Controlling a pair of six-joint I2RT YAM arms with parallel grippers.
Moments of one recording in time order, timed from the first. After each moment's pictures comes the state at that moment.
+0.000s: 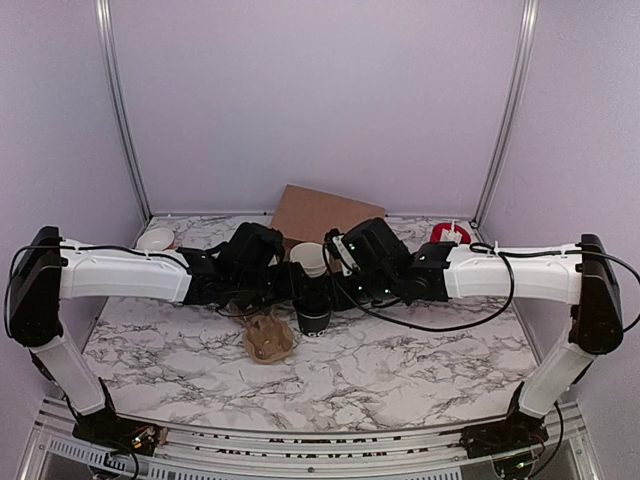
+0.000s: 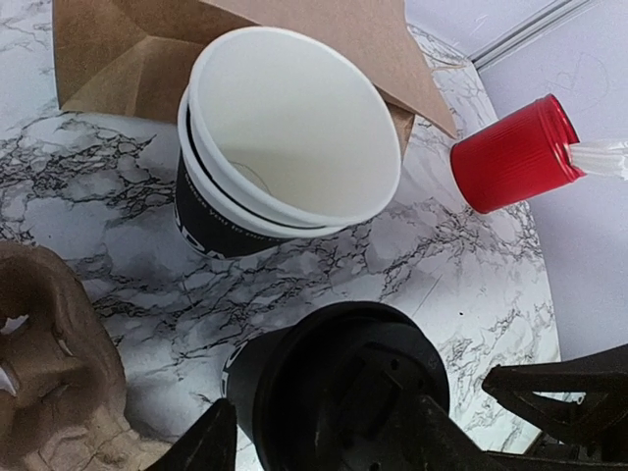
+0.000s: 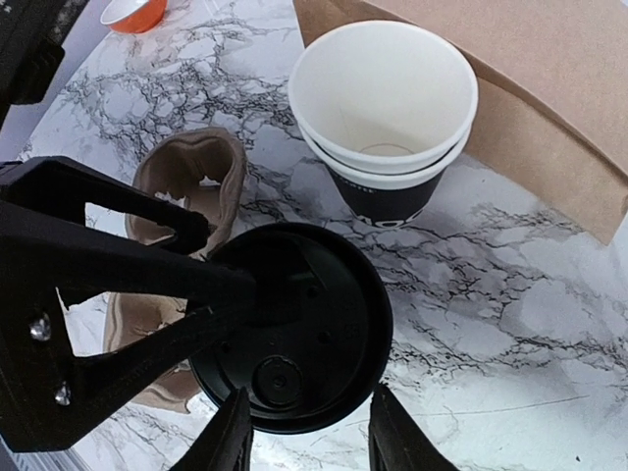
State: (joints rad) left arm -0.92 1.70 1.13 -0.11 -0.11 -0.86; right arm 0.96 1.64 1.20 -0.32 0.15 0.46
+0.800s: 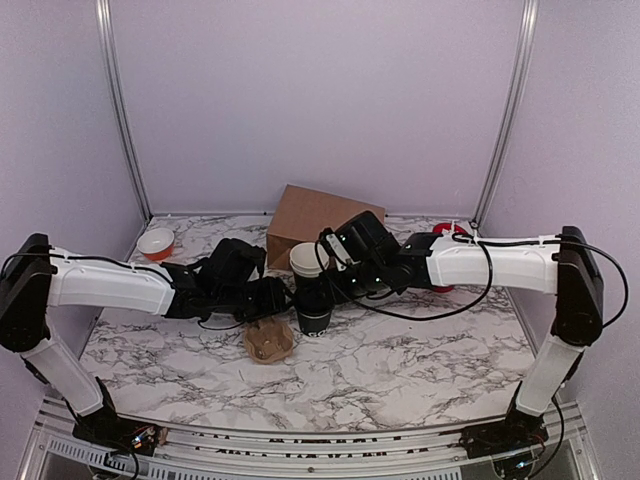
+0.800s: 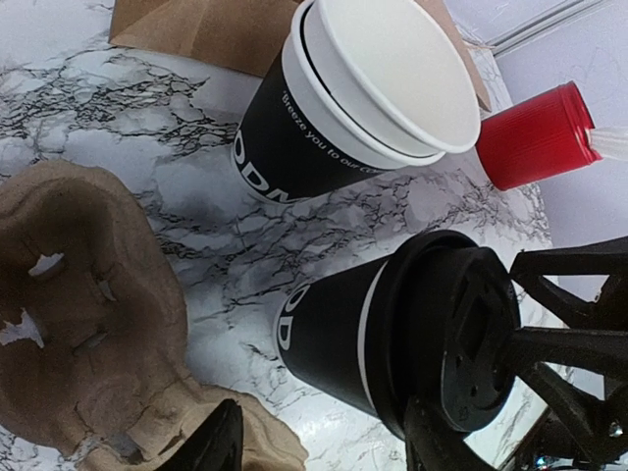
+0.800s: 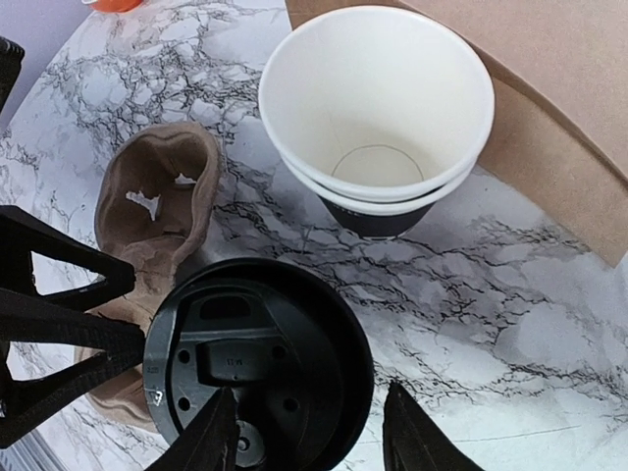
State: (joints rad) left arm -0.89 1.60 0.94 -0.05 -0.04 -0.88; right arm 0.91 1.74 1.30 -0.38 0.08 0.39
